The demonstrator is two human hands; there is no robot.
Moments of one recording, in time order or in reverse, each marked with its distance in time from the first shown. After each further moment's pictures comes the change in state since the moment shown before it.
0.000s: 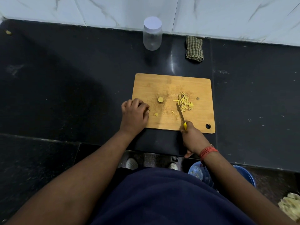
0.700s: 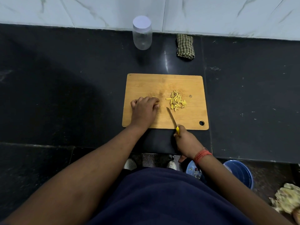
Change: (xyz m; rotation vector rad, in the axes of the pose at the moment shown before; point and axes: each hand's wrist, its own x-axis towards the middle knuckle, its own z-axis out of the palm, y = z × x) left_hand 0.032 0.053 0.018 -0.114 -0.119 -0.040; right_hand -0.008 0.017 0.012 -0.160 0.028 -0.076
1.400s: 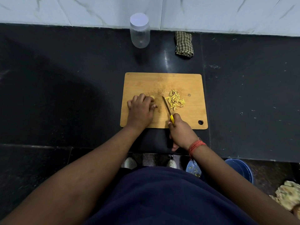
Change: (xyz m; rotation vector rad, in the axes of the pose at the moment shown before) left_hand -0.003 -0.006 -0.001 0.031 0.027 -0.006; right_hand 0.011 -0.027 -0.013 0.243 0.015 -0.079
